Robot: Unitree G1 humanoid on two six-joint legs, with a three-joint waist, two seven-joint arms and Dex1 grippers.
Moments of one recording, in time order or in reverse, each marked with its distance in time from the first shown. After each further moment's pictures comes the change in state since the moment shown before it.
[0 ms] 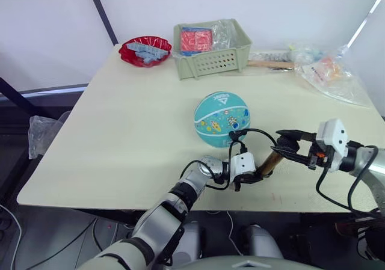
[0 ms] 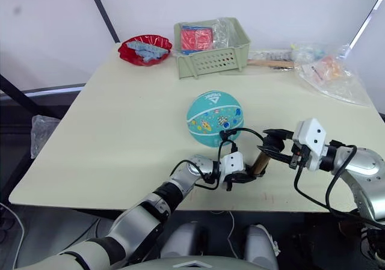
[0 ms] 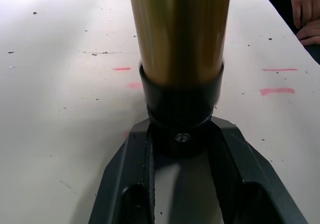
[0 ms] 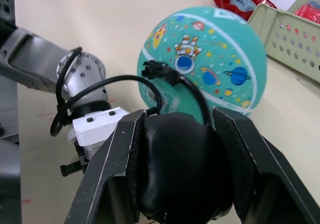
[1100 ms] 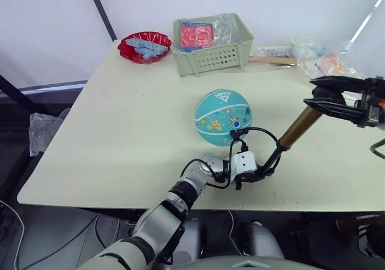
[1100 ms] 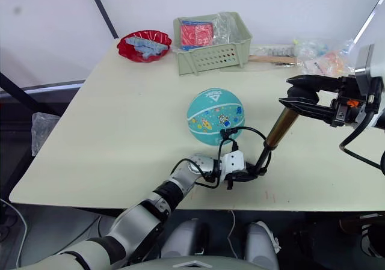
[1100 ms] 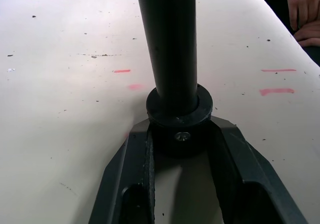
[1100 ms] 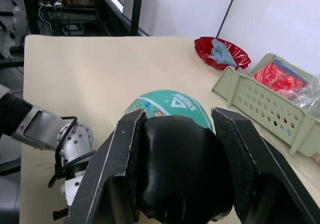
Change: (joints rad) left arm -0.003 0.001 0.002 -0.006 -0.001 -0.017 -0.003; right arm -0.201 -0.203 -0.265 -0.085 0.330 0.311 -0.027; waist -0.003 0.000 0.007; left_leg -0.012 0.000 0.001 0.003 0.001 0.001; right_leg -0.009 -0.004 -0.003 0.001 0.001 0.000
